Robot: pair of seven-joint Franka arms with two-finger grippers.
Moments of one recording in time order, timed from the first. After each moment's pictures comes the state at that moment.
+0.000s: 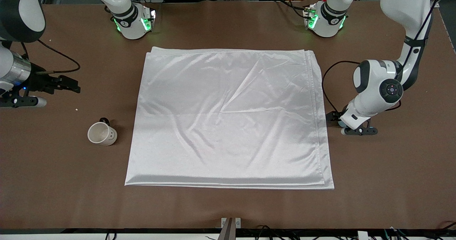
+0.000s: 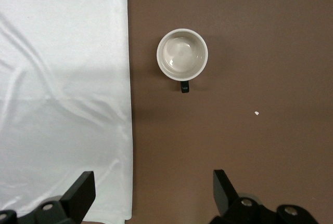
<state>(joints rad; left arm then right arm) -0.10 0.35 0.01 -2.12 -0.03 2.44 -0.06 0.03 0.03 -0.09 -1.82 0.03 1.71 -0.07</state>
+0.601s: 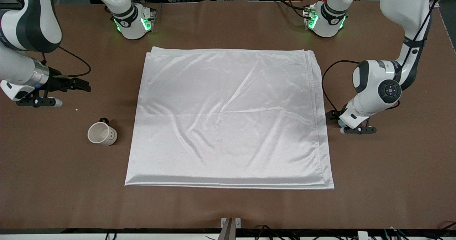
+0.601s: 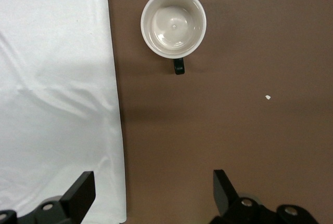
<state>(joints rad) -0.10 0.35 0.01 -2.14 -0.03 2.44 -0.06 0.01 -0.01 -0.10 -2.04 0.03 1.84 -0.07</state>
